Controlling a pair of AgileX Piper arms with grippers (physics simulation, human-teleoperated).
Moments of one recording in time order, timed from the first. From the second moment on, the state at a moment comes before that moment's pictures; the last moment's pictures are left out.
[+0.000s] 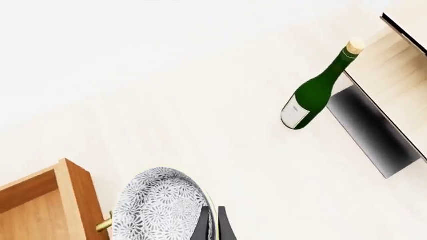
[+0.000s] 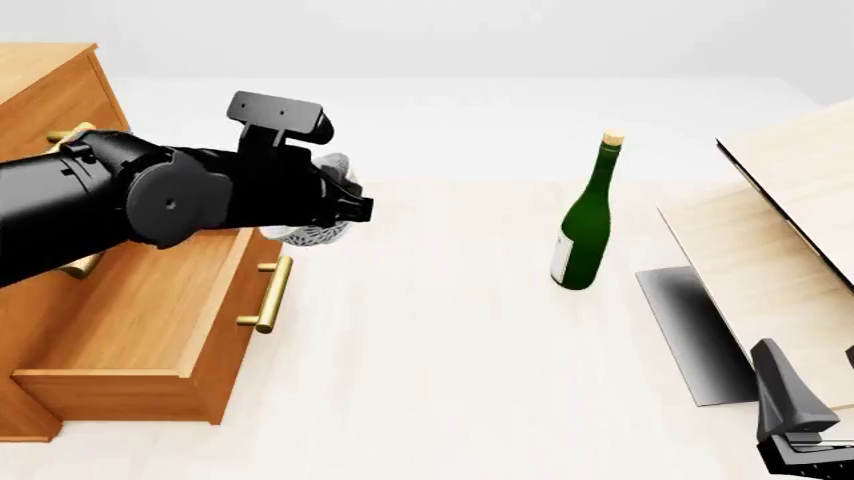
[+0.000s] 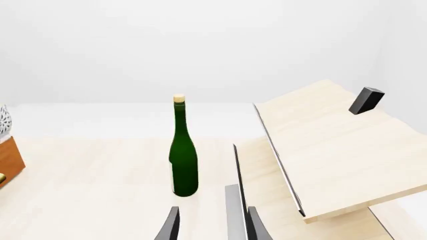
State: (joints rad) left arm -0.54 1.41 -1.07 0.33 -0.09; right arm 0.00 0.01 0.00 -0.01 0.00
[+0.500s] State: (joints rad) left arm -0.44 1.30 -0.99 0.32 -0.09; right arm 0.00 0.01 0.00 -0.01 0.00
